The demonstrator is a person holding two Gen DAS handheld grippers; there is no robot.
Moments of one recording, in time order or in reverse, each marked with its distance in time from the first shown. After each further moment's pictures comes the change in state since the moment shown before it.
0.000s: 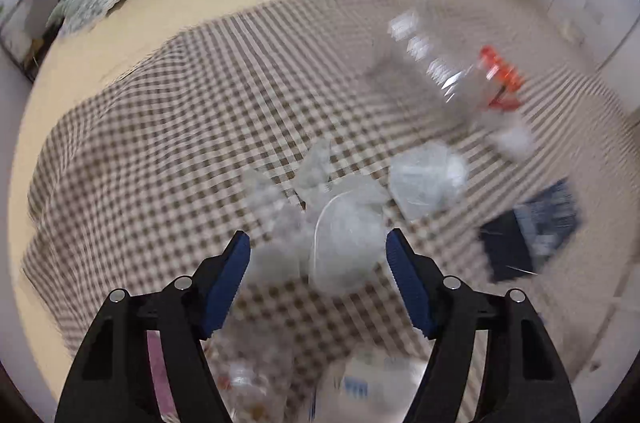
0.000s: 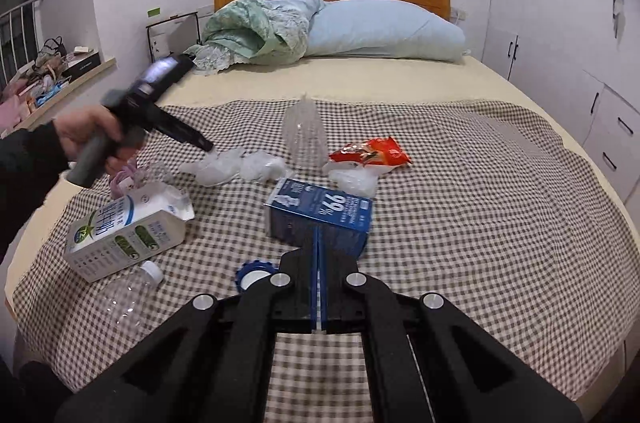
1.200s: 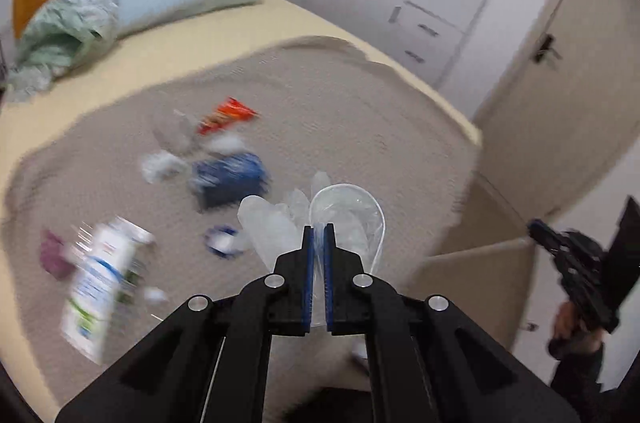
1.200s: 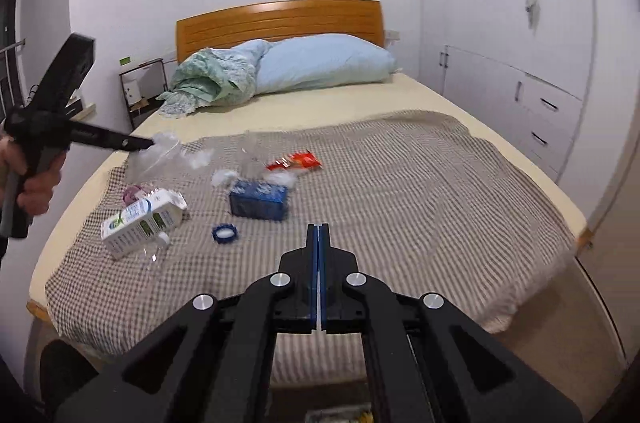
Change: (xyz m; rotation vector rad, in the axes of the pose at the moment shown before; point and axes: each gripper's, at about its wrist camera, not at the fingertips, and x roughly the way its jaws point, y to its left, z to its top) left arm -0.282 -0.220 -0.196 0.126 -0.311 -0.442; right arm -0.248 -0.076 -0.079 0.122 -0.100 -0.133
